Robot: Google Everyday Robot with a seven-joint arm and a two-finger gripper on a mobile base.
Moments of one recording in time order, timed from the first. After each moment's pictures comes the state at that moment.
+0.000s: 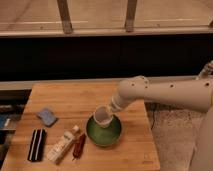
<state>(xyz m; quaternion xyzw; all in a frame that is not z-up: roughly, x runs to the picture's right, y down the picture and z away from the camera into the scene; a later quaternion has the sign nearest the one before) 0.021 0.123 0.764 -0.31 -0.04 0.45 0.84</state>
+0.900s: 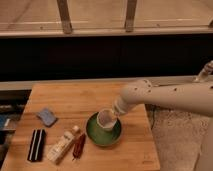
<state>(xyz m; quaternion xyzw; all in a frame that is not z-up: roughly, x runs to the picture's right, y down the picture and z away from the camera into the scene) 0.040 0.143 0.759 -0.31 -0.02 0.46 0.83</state>
